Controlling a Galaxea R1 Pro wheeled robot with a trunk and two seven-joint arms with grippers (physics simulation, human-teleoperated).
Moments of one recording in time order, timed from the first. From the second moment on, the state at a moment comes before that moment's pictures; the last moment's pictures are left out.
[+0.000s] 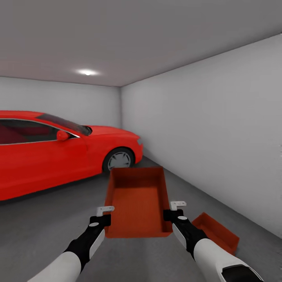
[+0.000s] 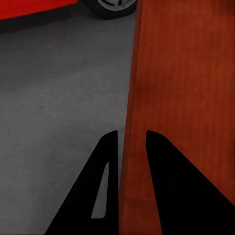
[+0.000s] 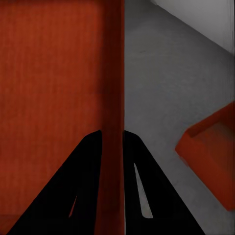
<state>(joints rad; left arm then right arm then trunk) -0.63 -0.07 -0.15 -0.47 0.18 0.11 0.27 -0.74 0.11 0.10 -0.31 -0.06 0.06 -0.12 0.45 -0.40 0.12</state>
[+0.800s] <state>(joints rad) -0.63 -0.07 -0.15 -0.47 0.18 0.11 0.27 -0.74 0.11 0.10 -0.31 -0.06 0.06 -0.12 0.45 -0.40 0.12</state>
